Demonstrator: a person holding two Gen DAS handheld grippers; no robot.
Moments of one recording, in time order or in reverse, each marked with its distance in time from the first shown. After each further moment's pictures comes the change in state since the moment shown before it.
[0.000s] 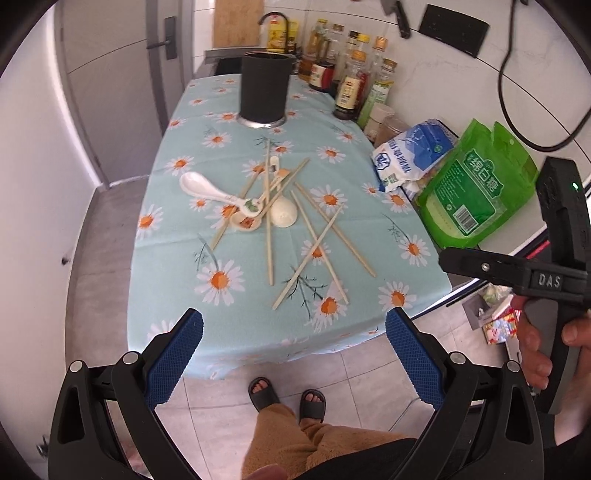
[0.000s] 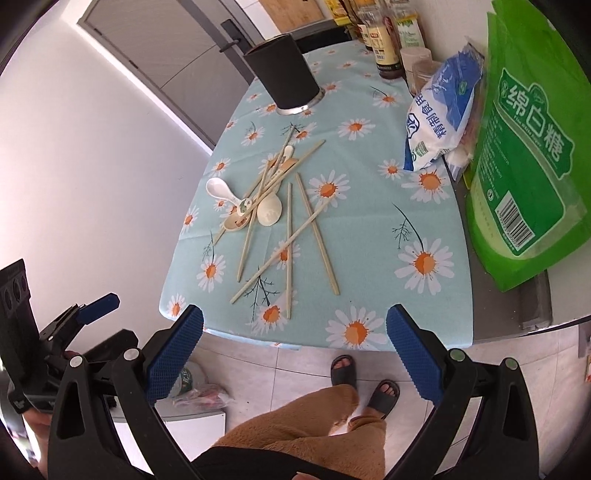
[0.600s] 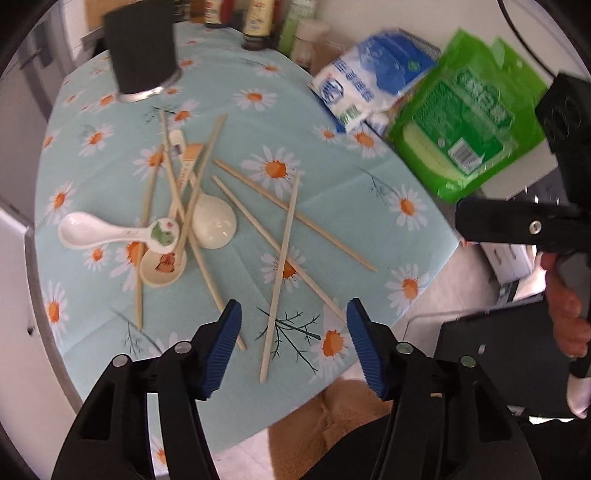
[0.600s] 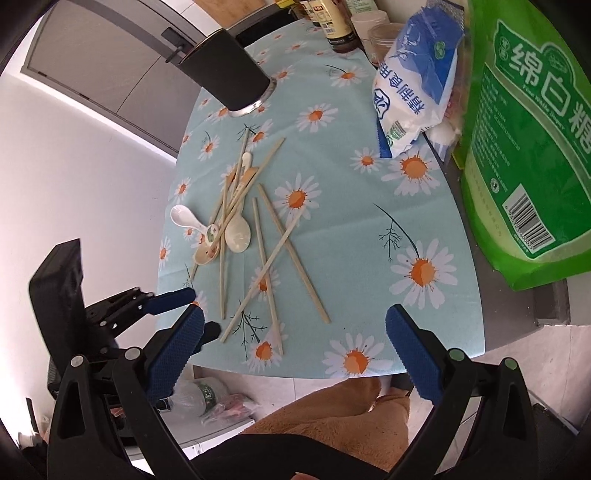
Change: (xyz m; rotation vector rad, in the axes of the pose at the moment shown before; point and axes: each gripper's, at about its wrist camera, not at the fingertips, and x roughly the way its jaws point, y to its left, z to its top) left arm 0.128 -0.011 0.059 0.334 0.290 -0.216; right arm 0.033 -0.029 0.038 0.206 0.059 -0.026
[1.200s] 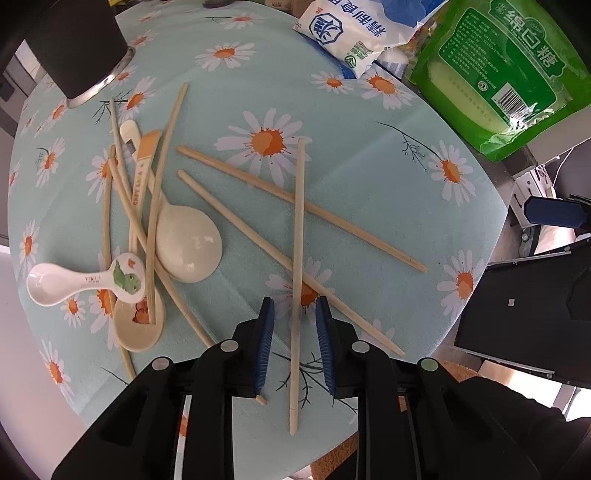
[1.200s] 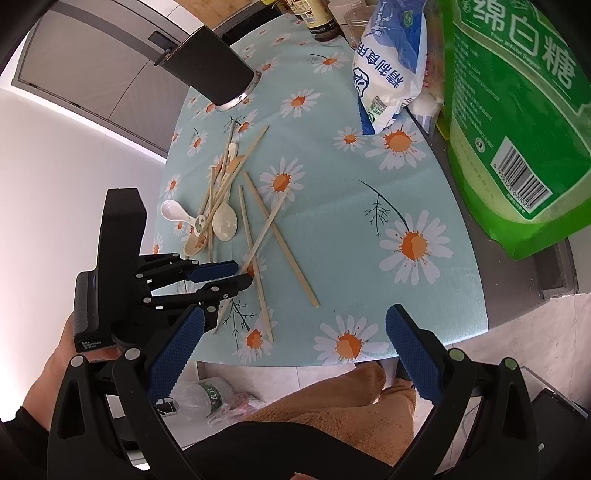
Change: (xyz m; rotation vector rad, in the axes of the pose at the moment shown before) left arm 0.064 0.005 0.036 0.120 0.197 0.074; right arm 0.005 -0.014 -0.018 0.051 0.005 0.002
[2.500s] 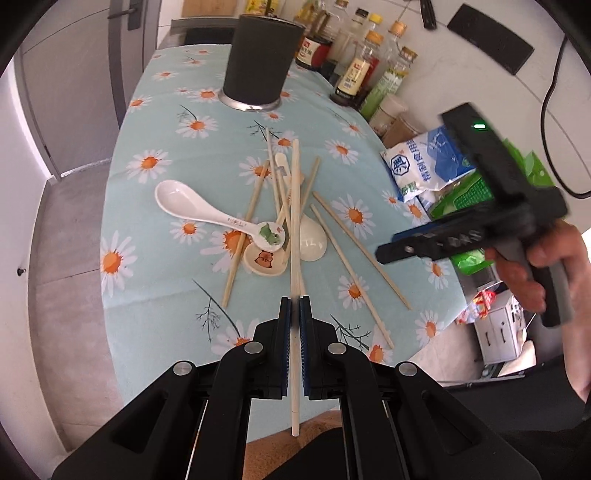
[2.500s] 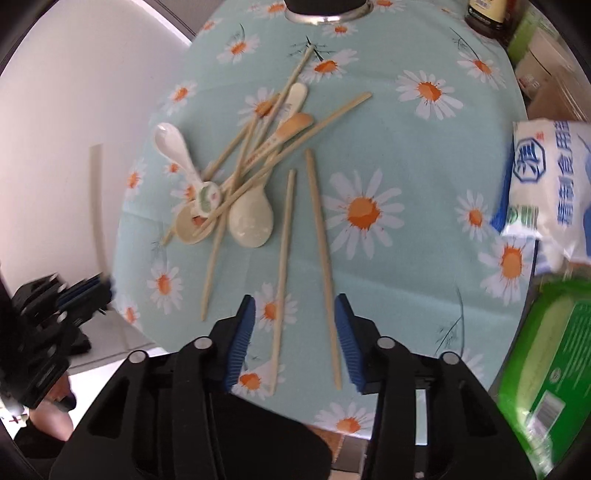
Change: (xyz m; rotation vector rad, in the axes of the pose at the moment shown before) left arm -0.099 0.074 -0.109 -0.430 -0.404 -0.097; right arm 0.114 0.086 0.088 -0.403 0.387 -0.201
